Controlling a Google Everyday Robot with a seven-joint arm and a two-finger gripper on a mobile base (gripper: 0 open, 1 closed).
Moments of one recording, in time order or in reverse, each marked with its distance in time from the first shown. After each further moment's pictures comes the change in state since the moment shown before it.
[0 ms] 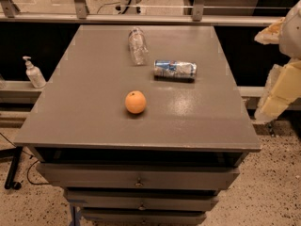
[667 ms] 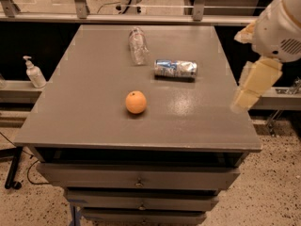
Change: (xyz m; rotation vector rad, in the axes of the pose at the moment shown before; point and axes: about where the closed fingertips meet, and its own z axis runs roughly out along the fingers) arm -0.024 -0.020 0.029 0.002 -0.035 -0.008
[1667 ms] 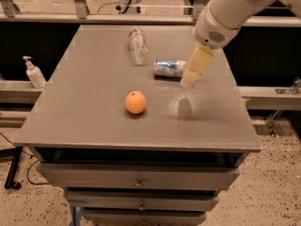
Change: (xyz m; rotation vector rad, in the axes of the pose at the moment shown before) arm -0.069 -0.085 0.100 -0.010 -0.066 0.007
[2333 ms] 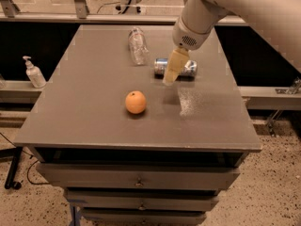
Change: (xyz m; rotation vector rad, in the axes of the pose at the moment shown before) arm -0.030 -0.029 0.058 0.034 0.039 -0.005
